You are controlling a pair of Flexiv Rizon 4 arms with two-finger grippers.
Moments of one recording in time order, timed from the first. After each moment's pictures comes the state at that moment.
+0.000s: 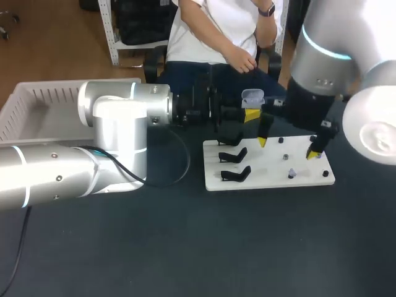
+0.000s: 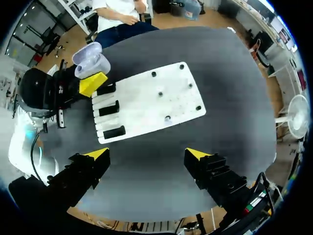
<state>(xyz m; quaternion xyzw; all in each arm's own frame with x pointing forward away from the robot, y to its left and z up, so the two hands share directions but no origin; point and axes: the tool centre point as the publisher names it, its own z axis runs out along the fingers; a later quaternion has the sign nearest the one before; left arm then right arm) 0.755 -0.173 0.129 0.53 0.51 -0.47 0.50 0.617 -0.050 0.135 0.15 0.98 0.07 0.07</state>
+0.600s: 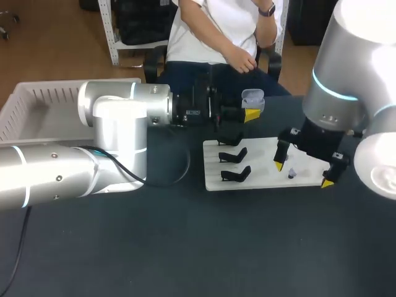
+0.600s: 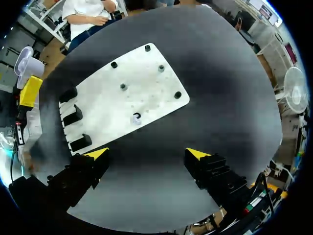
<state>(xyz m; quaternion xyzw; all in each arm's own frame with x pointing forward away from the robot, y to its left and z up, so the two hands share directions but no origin) 0.755 -0.173 0.129 0.53 0.51 -0.47 0.50 0.607 -0.085 0.072 0.21 0.97 0.04 0.07</state>
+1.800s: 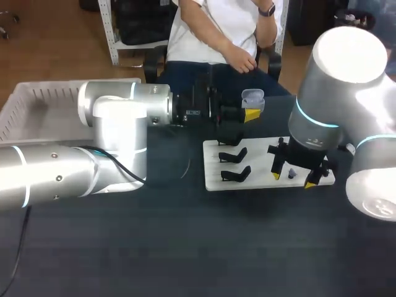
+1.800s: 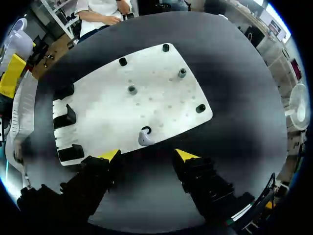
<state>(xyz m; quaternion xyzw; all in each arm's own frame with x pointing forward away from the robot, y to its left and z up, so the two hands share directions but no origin) 0.755 -0.173 0.129 0.53 0.51 -0.47 0.50 0.633 -0.076 0.029 0.16 0.98 0.04 0.11</state>
